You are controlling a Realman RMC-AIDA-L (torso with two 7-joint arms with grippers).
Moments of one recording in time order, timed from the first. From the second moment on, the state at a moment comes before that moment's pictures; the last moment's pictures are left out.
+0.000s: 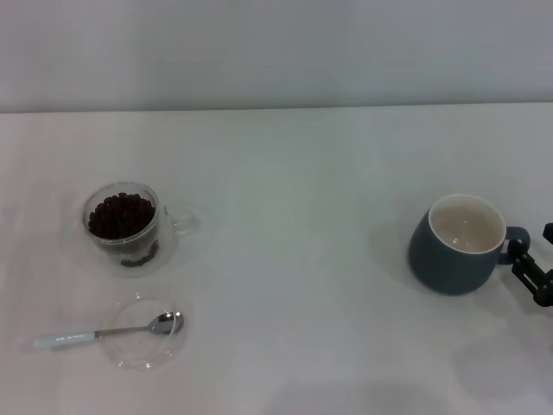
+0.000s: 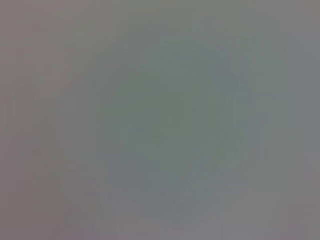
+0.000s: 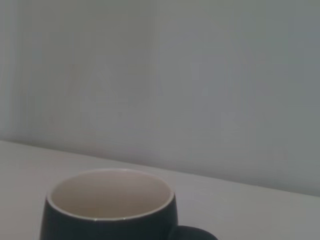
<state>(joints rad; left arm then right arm) -0.44 -2.08 0.59 0.03 0.57 1.24 -0.15 0.23 2.01 -2.16 0.00 0.36 -1.25 0.32</state>
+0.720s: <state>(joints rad) -0.45 -2.08 0.59 0.02 0.57 1.23 -0.15 0.24 2.01 -2.17 -0.05 0.35 -1.18 0.23</state>
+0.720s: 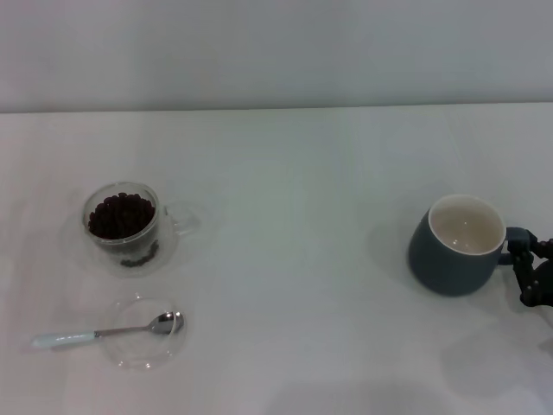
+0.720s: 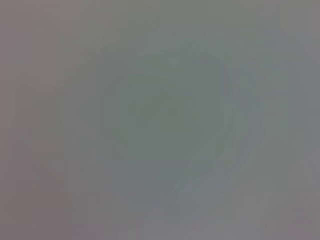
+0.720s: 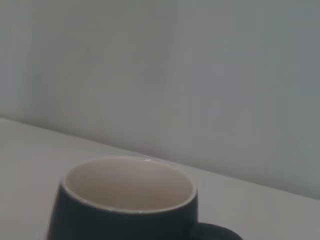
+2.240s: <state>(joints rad) -0.44 -2.08 0.60 0.01 0.58 1.24 -0.18 0.28 2.02 -2.38 -0.42 0.18 -1.00 0.23</state>
